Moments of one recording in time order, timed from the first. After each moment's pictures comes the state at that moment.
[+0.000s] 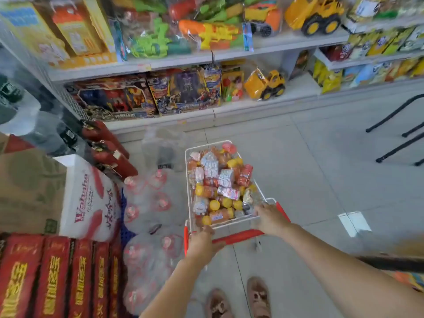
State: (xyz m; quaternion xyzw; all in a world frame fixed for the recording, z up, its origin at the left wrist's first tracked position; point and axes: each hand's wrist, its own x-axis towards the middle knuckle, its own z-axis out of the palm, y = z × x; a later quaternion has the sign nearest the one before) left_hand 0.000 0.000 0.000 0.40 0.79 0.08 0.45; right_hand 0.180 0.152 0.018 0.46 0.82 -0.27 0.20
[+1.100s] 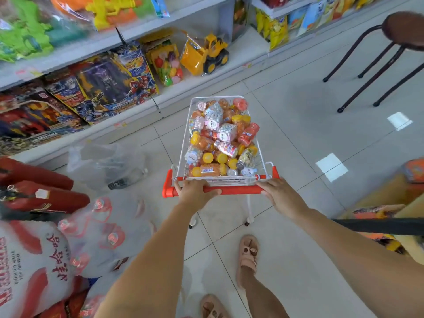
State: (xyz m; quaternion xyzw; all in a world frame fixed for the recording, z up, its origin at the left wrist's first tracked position) left_hand 0.063 0.273 -0.032 0.58 0.74 -0.05 0.34; right_hand 0.335 0.290 -0.039 0.50 0.85 -0.20 0.00
